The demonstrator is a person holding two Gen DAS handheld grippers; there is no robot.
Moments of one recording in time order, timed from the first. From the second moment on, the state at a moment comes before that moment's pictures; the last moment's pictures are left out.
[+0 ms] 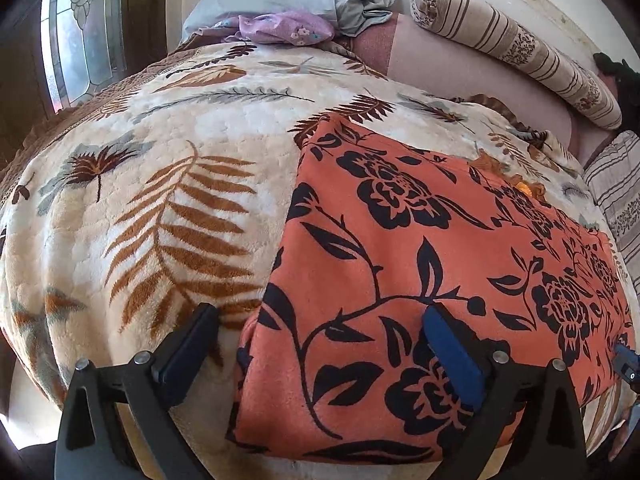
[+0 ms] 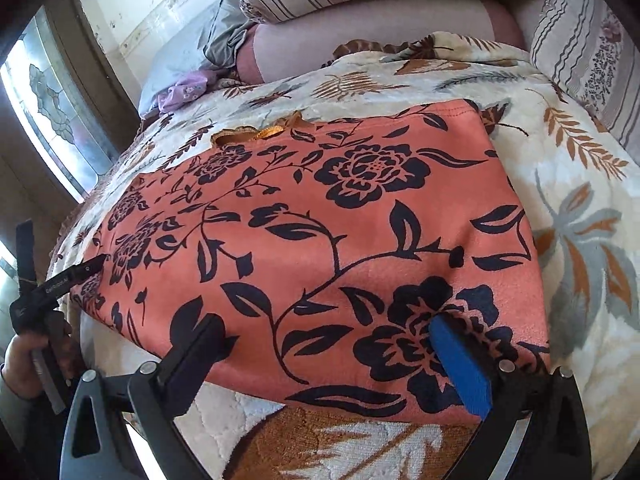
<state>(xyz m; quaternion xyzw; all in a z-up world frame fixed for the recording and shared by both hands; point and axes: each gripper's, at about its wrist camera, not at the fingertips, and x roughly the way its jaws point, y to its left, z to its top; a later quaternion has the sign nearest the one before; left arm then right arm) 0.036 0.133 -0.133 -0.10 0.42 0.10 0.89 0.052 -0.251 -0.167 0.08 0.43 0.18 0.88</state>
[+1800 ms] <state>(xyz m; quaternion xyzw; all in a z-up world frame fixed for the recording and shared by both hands) 0.029 0.130 -0.133 -0.09 0.42 0.11 0.90 0.045 -0.260 -0.163 0.11 0.43 0.17 0.88</state>
